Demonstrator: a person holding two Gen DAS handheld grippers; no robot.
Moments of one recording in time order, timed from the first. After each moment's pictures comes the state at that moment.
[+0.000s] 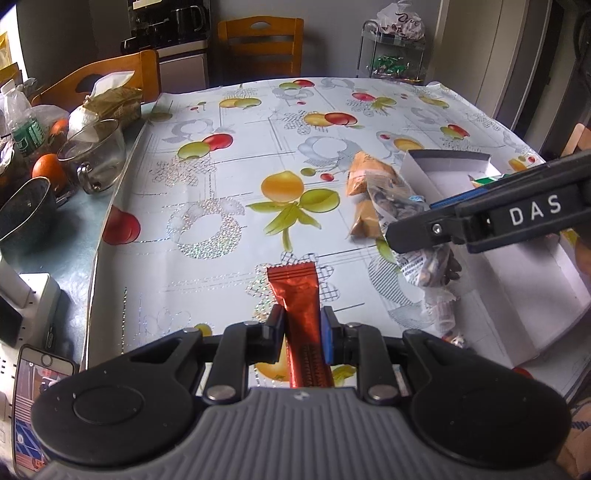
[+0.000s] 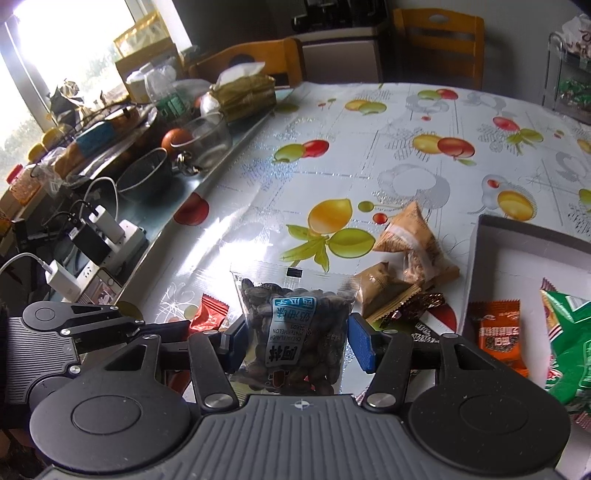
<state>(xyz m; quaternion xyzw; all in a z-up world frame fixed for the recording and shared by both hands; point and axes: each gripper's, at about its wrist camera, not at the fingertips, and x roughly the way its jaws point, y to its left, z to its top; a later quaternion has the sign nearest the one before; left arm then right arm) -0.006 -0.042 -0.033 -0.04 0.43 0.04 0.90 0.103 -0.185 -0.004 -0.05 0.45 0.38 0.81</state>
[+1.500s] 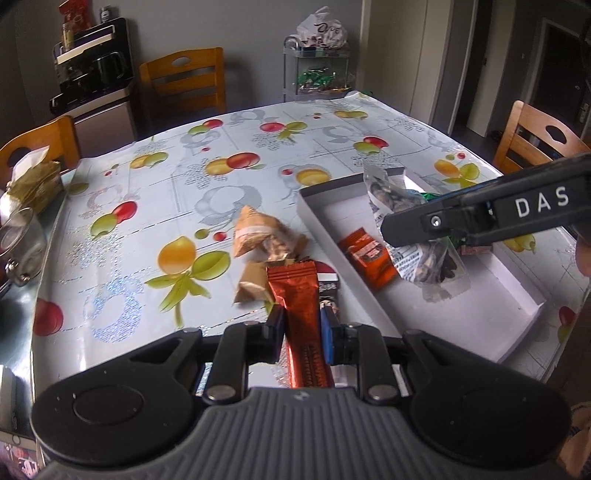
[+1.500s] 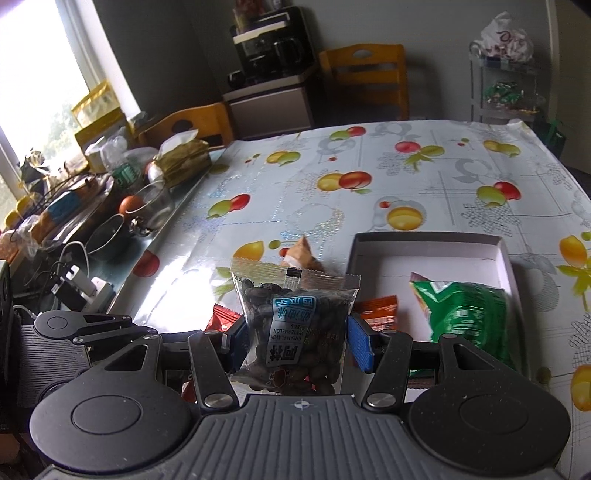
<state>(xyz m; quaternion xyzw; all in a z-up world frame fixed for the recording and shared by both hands) 0.040 -0.132 -0.001 0.02 0.41 -0.06 0.91 0.104 -0.293 0.027 0.01 0.41 0.30 0.86</state>
